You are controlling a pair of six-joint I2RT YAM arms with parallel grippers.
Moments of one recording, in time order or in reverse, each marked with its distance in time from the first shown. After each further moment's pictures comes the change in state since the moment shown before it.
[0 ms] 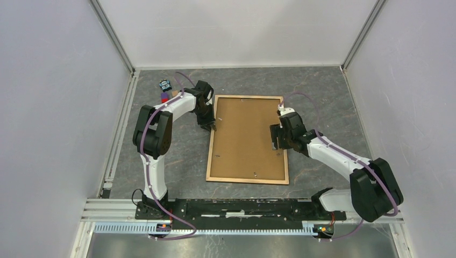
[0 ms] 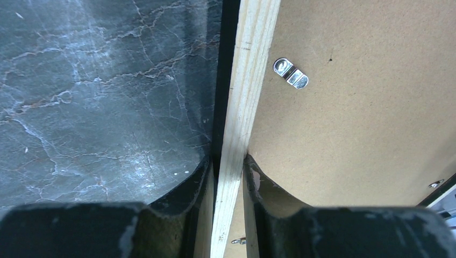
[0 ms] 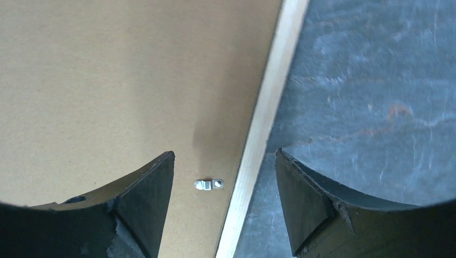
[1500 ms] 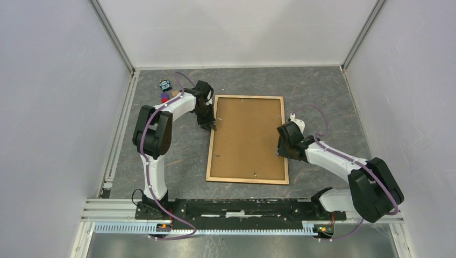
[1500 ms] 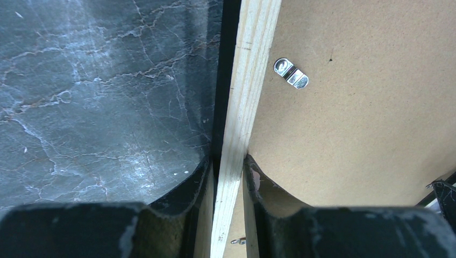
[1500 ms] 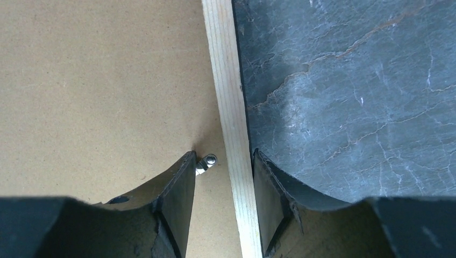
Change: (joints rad) left arm 0.000 -0.001 -0.003 0.003 0.002 -0.004; right arm 0.054 0.000 -0.083 -0.087 0.126 0.460
